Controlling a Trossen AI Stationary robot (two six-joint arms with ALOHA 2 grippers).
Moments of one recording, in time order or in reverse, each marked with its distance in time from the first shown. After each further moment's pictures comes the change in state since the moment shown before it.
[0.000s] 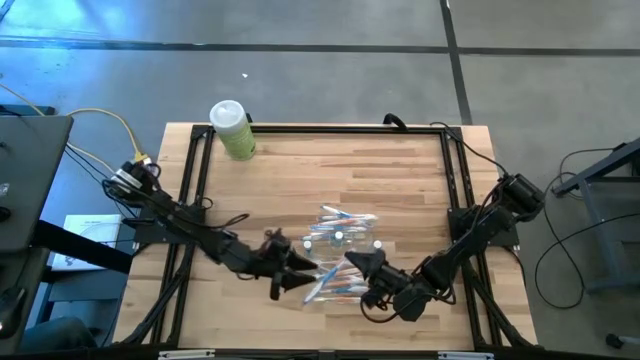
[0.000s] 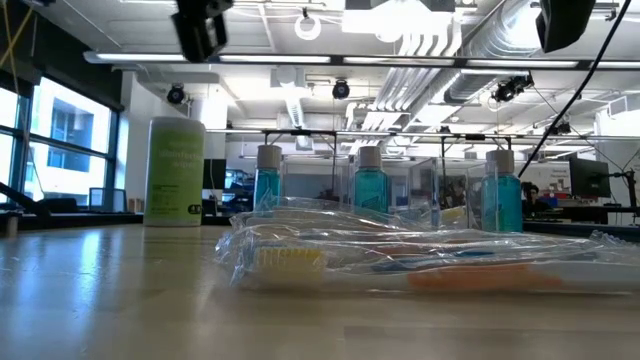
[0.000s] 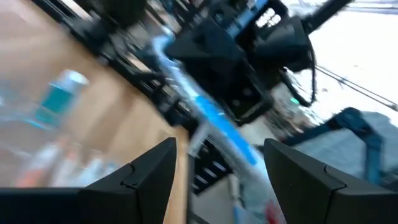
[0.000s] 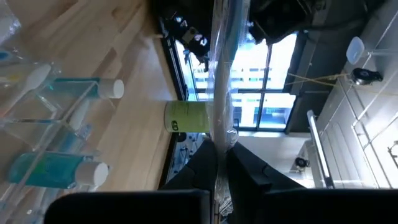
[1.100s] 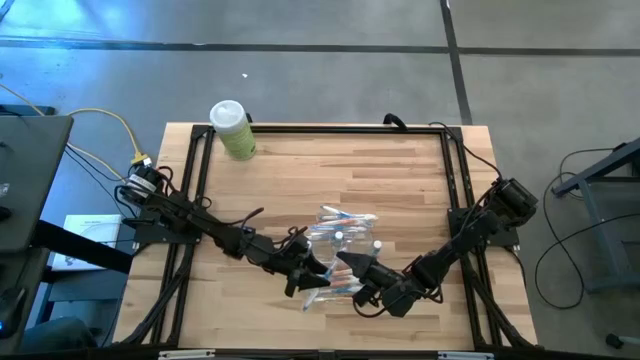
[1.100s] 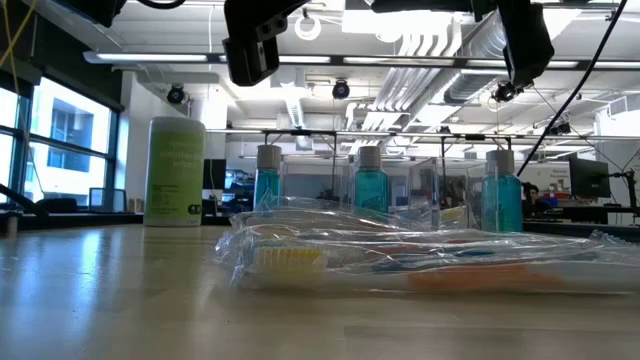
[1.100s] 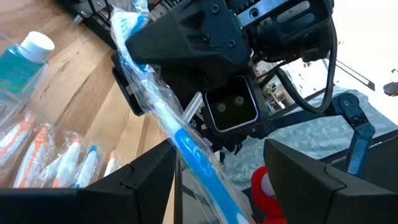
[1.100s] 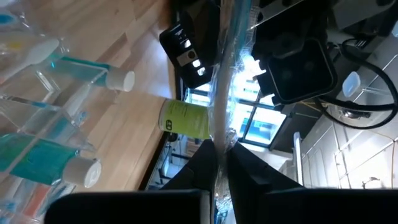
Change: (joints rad) left arm 0.115 0.107 0.086 -0.028 0.247 -0.065; right arm -0.055 0.072 0.001 0.090 -0.053 -0.226
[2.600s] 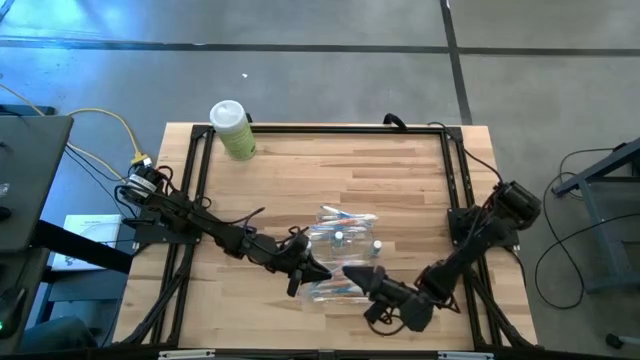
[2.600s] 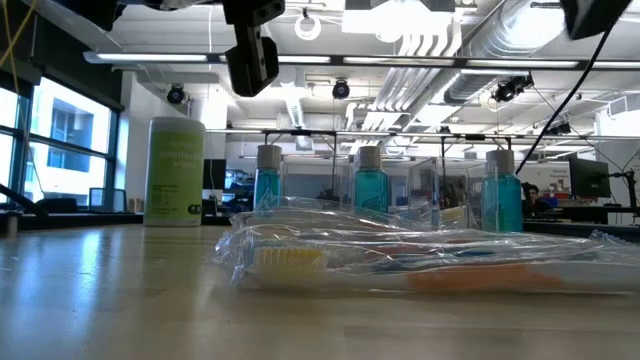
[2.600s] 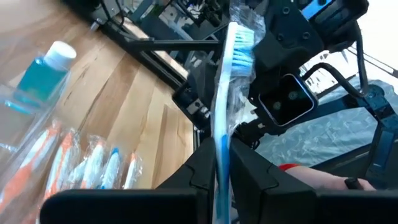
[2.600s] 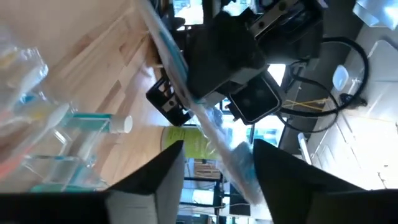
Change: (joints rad) left arm 0.007 -0.001 0.002 -0.045 -0.018 0.068; right arm 0.118 0.000 -0.001 0.116 0.040 0.103
